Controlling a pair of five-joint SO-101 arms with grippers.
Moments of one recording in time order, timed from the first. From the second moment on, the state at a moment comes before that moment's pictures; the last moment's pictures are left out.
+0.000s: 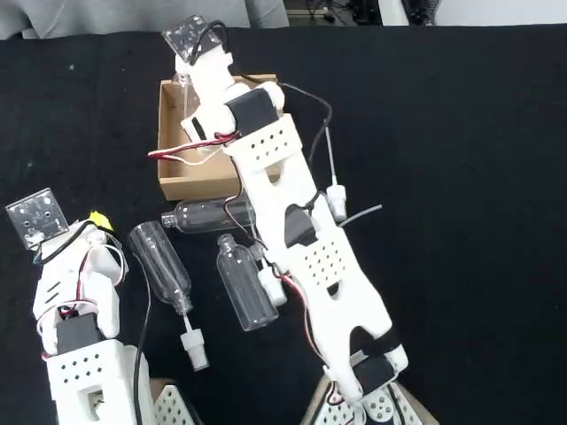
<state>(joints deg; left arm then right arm) -23.5 -83.2 86.5 33.4 6.1 -30.8 58.4 -92.0 99.2 3.1</state>
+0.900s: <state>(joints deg) -23.5 -83.2 86.5 33.4 6.1 -30.9 17.1 -46.5 99.3 4.6</state>
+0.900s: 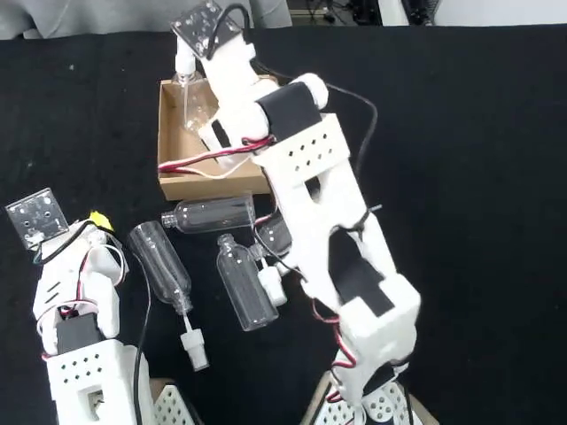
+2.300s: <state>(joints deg) -23.5 -83.2 87.4 33.4 4.0 -38.6 1.4 -0.1 89.3 4.5</state>
